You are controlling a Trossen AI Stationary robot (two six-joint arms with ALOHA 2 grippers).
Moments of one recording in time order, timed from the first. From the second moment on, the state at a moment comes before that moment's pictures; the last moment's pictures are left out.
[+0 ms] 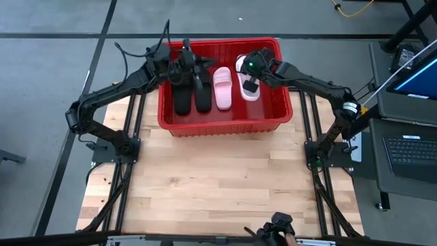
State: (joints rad) left arm 0.57 1.37 1.33 0.09 0.21 0.30; right arm -0.56 1.71 1.59 -0.69 0.60 -0.45
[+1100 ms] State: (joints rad) left arm 0.60 1.37 1.33 0.06 0.23 0.32; right arm -0.66 1.79 1.59 -0.60 0.47 -0.54
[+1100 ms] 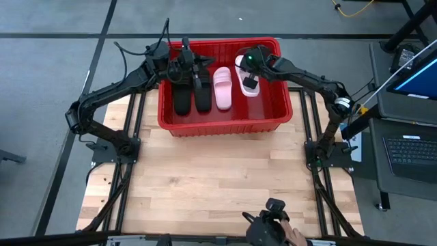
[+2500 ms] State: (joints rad) left arm 0.60 1.37 1.33 0.02 0.23 0.30; right arm -0.69 2.12 1.69 -0.63 0.49 -0.50
